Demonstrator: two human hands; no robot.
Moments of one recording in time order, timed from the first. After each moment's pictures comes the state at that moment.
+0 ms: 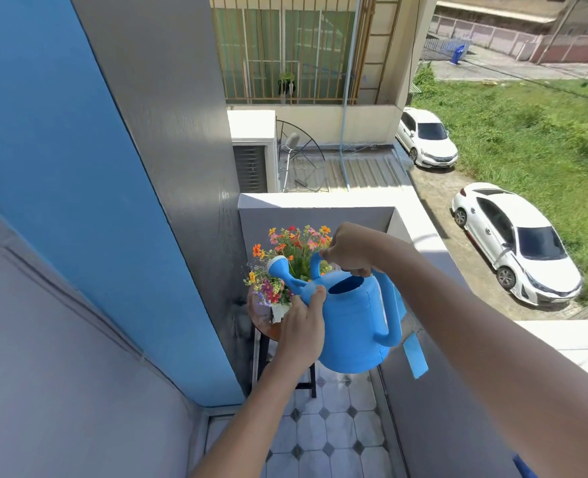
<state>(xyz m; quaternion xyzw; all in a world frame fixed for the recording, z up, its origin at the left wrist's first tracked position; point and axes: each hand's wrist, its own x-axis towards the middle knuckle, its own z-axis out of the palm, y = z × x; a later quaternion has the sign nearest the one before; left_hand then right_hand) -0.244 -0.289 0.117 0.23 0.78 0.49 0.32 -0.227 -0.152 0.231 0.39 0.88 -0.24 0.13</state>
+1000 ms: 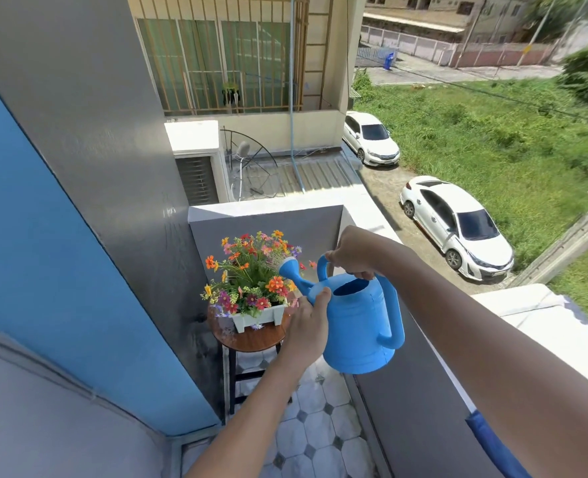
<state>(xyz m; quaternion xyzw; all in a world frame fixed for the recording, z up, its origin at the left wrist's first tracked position) -0.195 -0.250 0.130 0.31 0.72 0.46 0.41 -0.152 -0.124 0.239 0.49 0.84 -0.22 0.09</state>
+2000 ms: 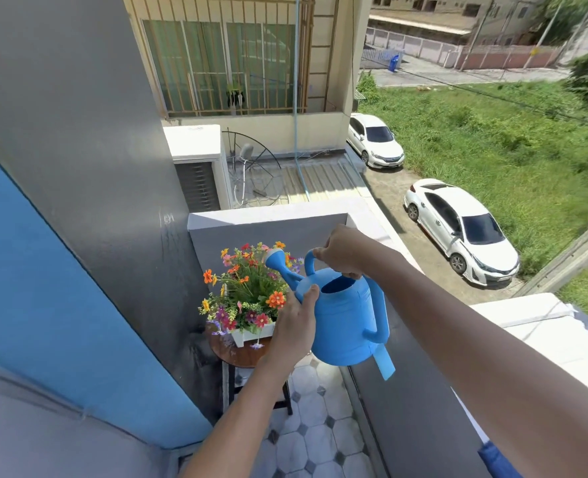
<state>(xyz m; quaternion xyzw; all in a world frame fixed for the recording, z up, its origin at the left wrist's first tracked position) -0.239 -0.211 0.121 0.31 0.73 0.47 0.38 -0.190 -0.095 0.244 0.47 0.85 -0.23 0.07</state>
